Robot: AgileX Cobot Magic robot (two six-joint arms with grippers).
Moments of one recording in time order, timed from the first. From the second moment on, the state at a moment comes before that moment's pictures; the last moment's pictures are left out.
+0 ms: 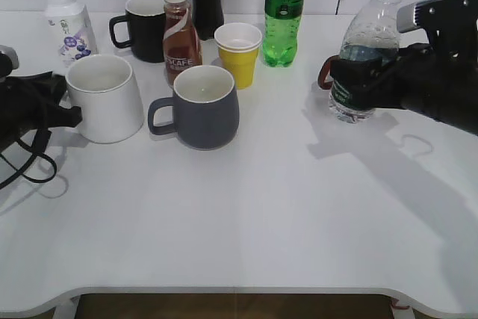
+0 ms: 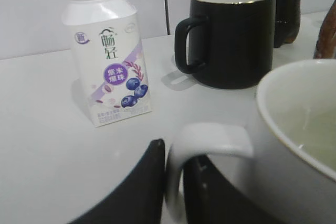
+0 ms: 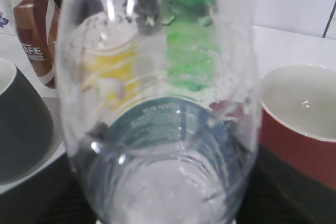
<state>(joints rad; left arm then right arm) -0.13 1.89 -0.53 0.10 -1.09 0.02 0.25 1.64 -0.60 -0.43 -0.76 0.33</state>
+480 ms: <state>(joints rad) -0.13 1.89 -0.53 0.11 -1.10 0.02 0.25 1.64 -0.60 -0.43 -0.76 0.33</state>
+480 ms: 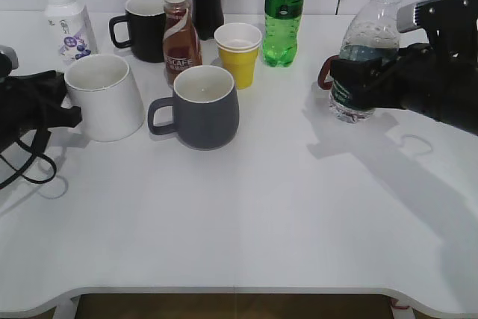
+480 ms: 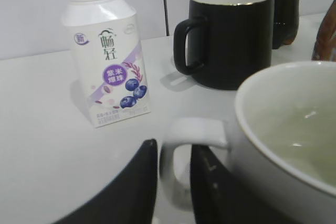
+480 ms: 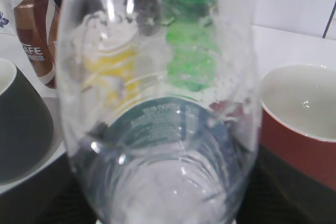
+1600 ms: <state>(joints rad) -0.13 1.71 -0.29 0.19 -1.20 0.02 0.25 1.78 -0.55 -0.44 -0.88 0.26</state>
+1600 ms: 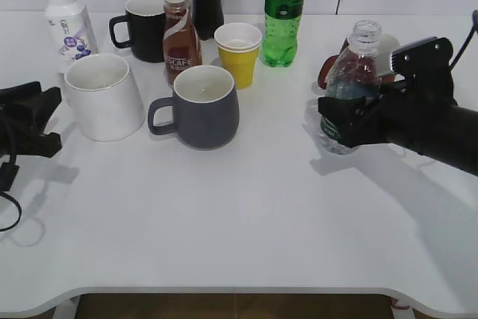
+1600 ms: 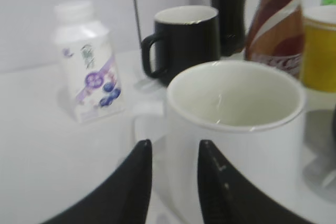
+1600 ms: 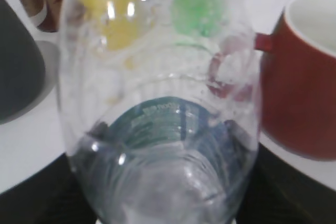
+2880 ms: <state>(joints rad) -0.38 0.70 -0.73 0.10 0.33 -0.12 0.47 0.80 -0.64 -0.67 0.25 0.62</state>
